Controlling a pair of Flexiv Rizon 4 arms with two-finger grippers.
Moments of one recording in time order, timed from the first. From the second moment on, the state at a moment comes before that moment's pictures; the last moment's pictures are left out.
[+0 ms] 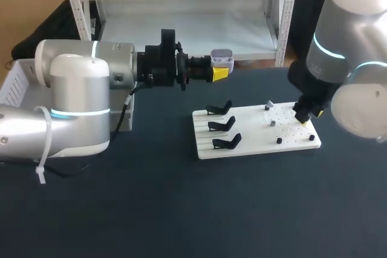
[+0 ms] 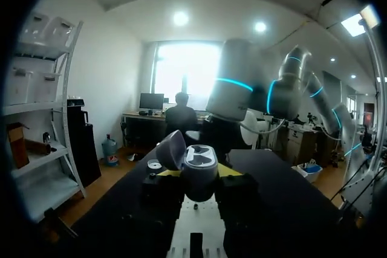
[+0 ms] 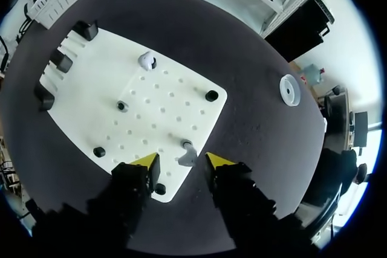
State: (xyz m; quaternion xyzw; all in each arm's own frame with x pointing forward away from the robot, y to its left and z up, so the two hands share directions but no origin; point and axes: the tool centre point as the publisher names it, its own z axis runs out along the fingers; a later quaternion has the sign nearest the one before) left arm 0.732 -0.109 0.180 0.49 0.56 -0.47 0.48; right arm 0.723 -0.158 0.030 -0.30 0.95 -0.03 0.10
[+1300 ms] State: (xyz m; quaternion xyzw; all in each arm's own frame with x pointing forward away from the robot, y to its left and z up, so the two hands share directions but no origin) left arm 0.732 -0.109 0.180 0.49 0.56 -0.47 0.48; right arm 0.725 -0.164 0.023 -0.25 0.96 -0.04 0.08
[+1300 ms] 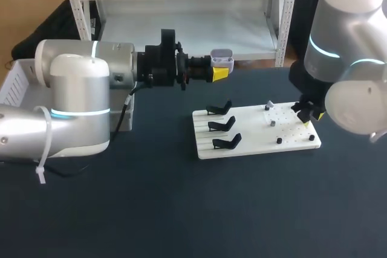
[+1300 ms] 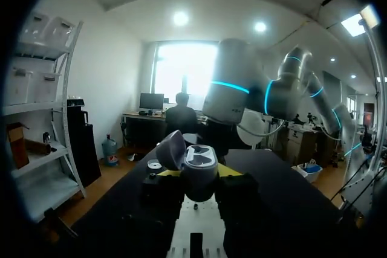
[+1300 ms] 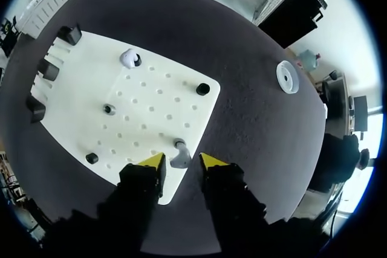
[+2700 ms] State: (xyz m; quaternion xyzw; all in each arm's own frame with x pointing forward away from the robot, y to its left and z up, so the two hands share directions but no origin) left arm 0.732 -0.109 0.180 0.49 0.56 -0.47 0.48; right arm 0.669 -0.084 0.240 -0.30 0.95 -0.05 0.04
